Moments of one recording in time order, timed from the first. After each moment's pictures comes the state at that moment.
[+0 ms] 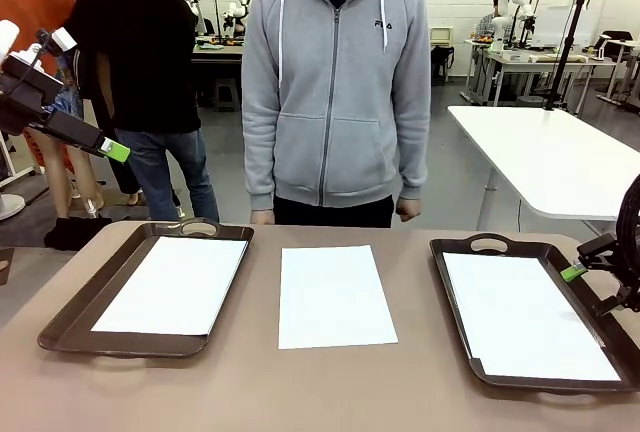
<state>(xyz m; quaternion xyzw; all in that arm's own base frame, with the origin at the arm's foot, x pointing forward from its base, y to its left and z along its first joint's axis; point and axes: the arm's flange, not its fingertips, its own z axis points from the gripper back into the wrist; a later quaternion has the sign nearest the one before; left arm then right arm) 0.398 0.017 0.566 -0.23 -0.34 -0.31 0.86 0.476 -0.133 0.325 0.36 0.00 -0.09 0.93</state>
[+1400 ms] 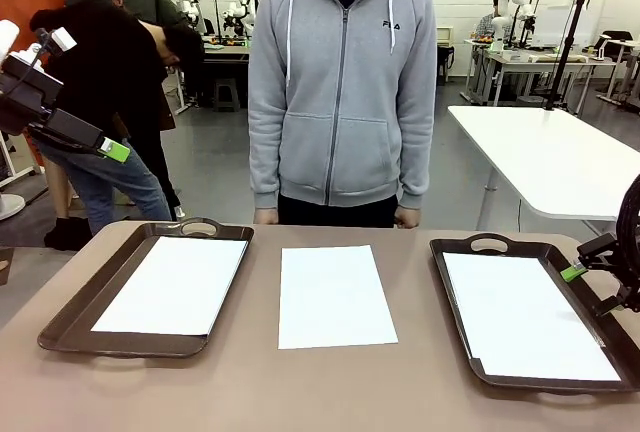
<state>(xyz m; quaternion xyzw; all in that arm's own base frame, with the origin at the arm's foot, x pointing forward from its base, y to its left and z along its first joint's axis) 0.398 0.017 0.566 -0.23 -0.34 -0.31 0.86 0.476 -0.133 0.325 0.36 0.00 -0.09 0.93</state>
